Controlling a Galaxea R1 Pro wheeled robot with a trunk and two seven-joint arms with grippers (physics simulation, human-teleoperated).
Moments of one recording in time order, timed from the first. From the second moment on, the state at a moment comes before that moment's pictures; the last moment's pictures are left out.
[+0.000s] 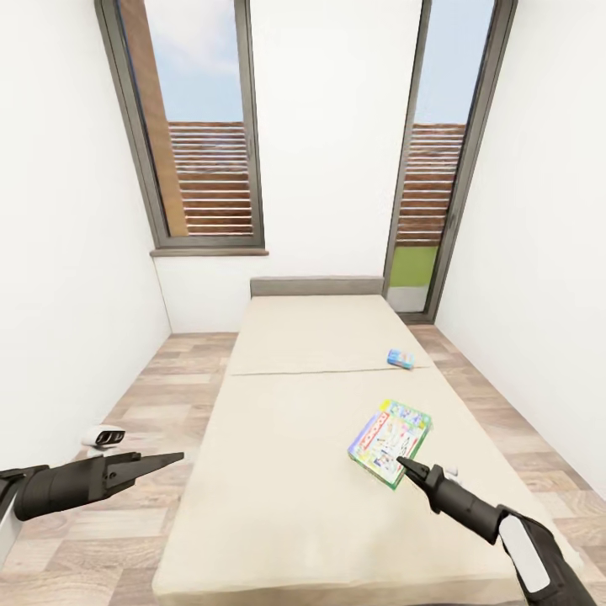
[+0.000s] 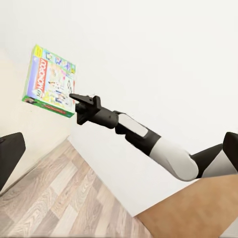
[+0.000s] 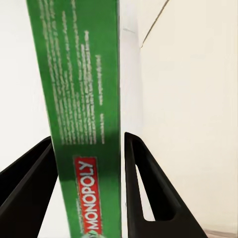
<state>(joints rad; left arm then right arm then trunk) -0.26 0.37 0.26 -1.47 0.32 1.04 -1.57 -0.37 -0.14 -0.34 -0.86 -0.64 0.81 0.78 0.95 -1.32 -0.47</state>
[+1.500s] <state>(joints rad) -0.27 0.38 0.26 -1.47 0.29 1.04 -1.57 -0.35 -0.17 -0.39 -1.09 -0.51 0.91 0.89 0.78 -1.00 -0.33</state>
